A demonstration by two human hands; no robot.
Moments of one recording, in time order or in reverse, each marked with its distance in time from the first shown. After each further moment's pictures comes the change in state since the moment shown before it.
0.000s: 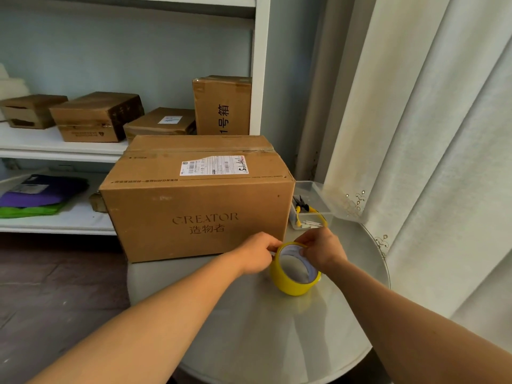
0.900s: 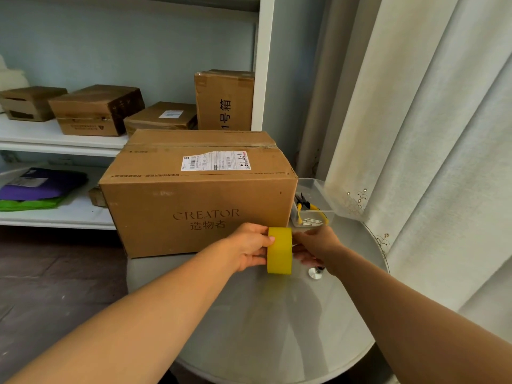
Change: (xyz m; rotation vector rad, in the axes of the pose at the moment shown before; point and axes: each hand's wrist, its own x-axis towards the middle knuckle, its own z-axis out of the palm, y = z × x) left_hand -0.011 0.018 -0.009 -0.810 0.129 -0.395; right_hand -0.013 -0.025 -0.008 0.487 -0.161 0.219
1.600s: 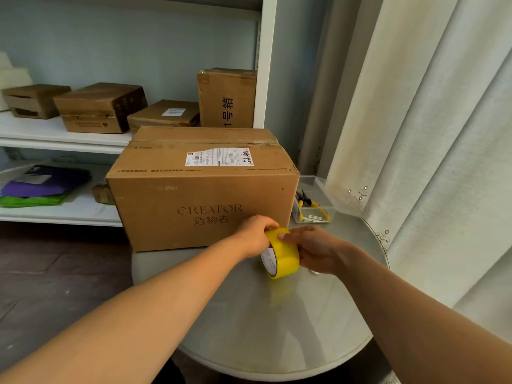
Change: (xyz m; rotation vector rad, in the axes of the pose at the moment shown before) left_hand 0.009 -0.003 -0.007 0.865 0.107 0.345; right_hand -0.018 -0.008 0.006 0.357 -0.418 0.110
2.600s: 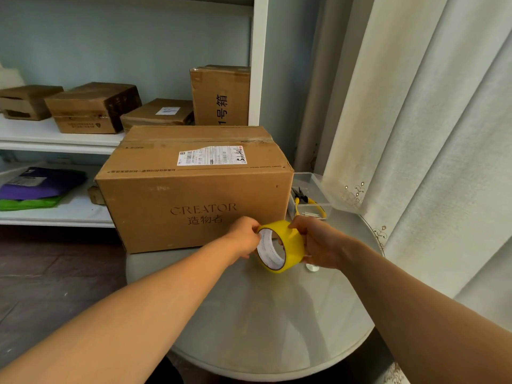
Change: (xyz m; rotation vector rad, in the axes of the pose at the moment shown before) left_hand -0.002 -0.005 0.004 -0.181 0.027 -0.177; right_hand 0.008 -0.001 -0.021 0.018 0.077 0.045
